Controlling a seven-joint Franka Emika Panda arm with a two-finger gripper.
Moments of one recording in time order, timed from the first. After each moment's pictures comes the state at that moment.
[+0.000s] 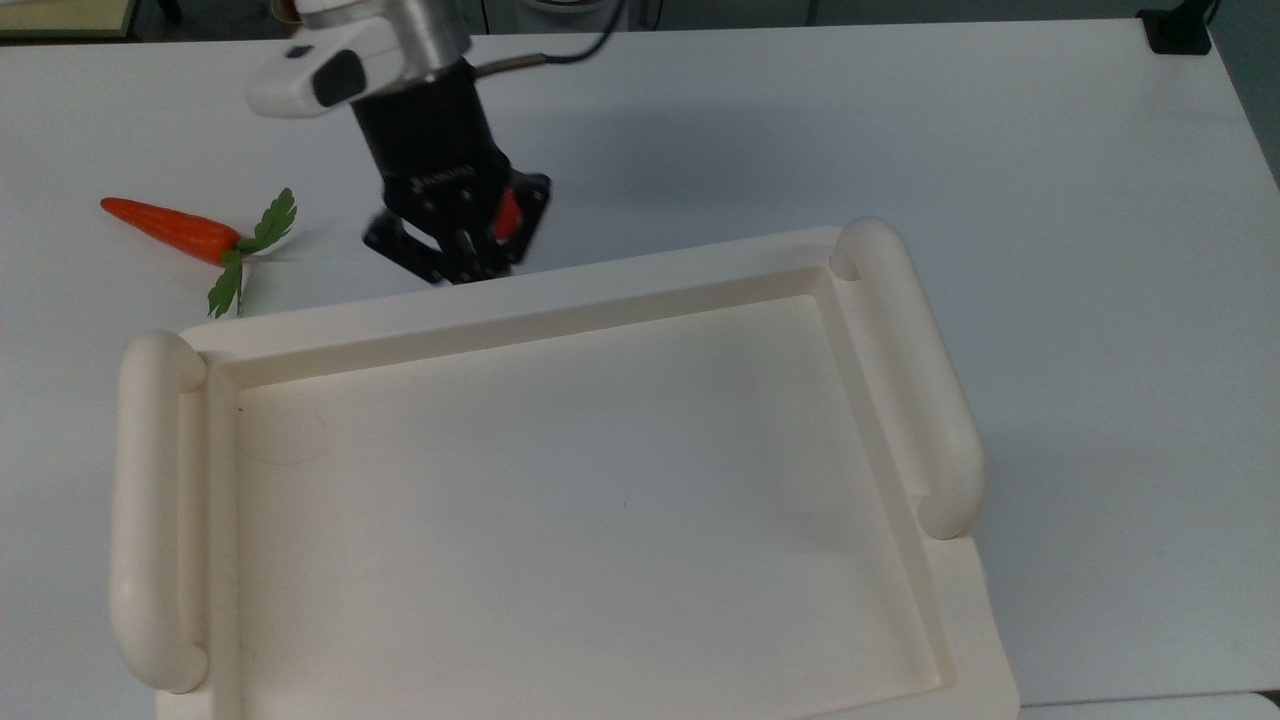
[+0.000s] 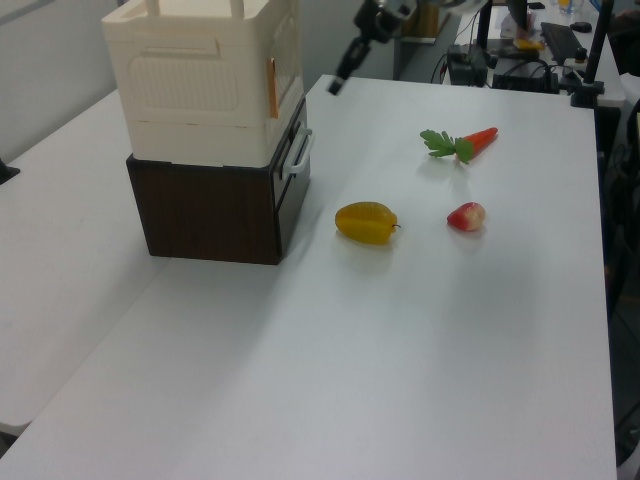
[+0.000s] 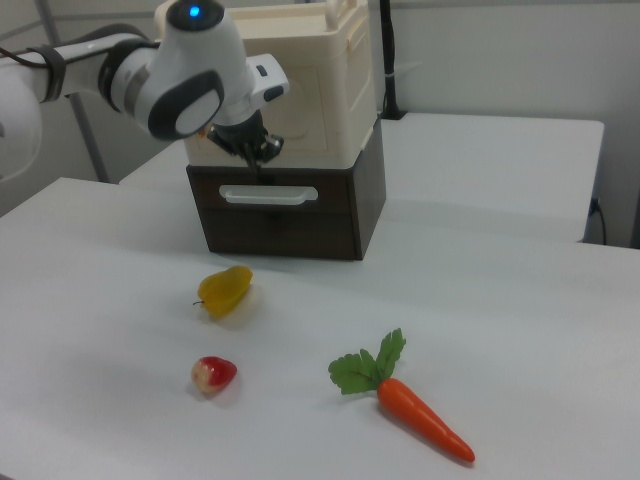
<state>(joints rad) 0.21 0.32 -0.28 -1.48 0.46 2.22 -0.41</state>
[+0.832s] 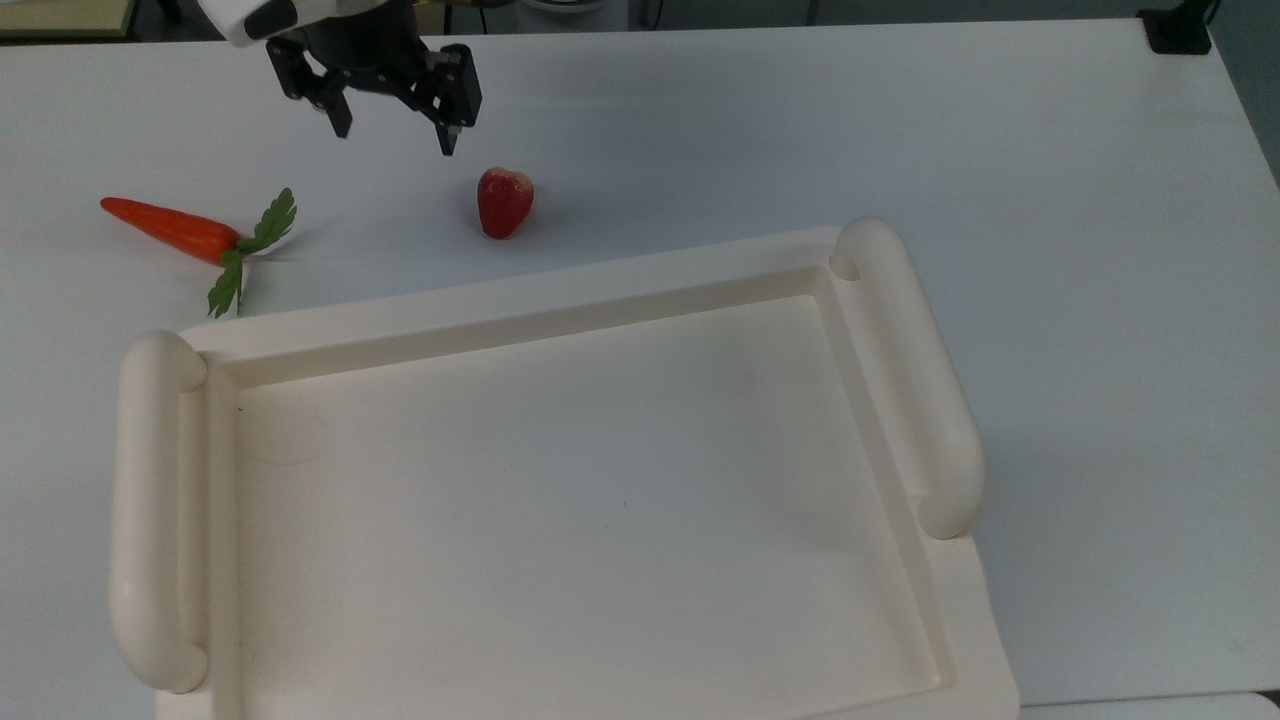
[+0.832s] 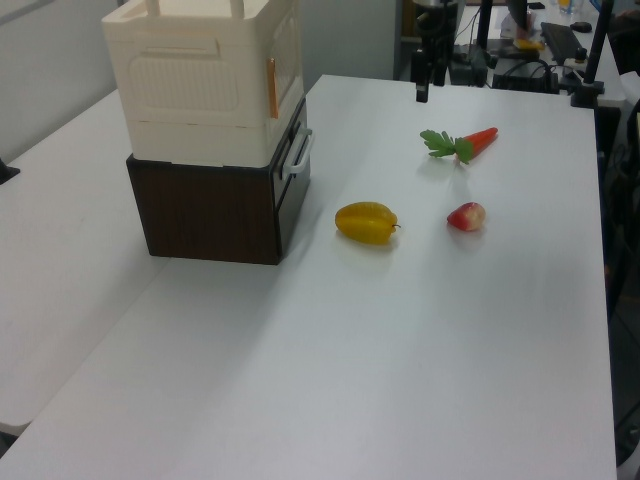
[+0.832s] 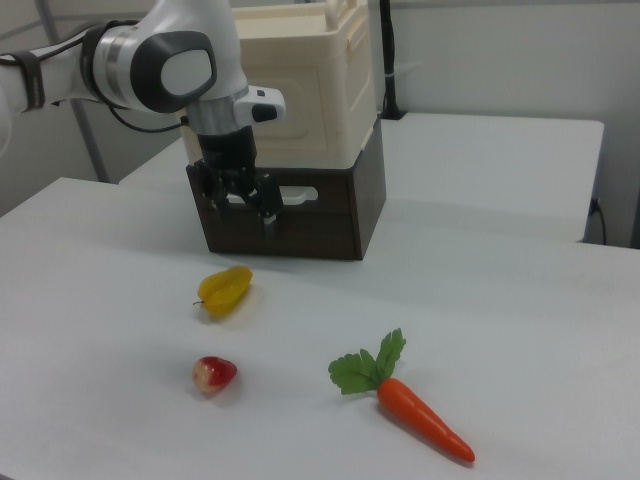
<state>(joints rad) 0.20 0.21 -0.32 -1.52 0.03 1.72 -0.01</state>
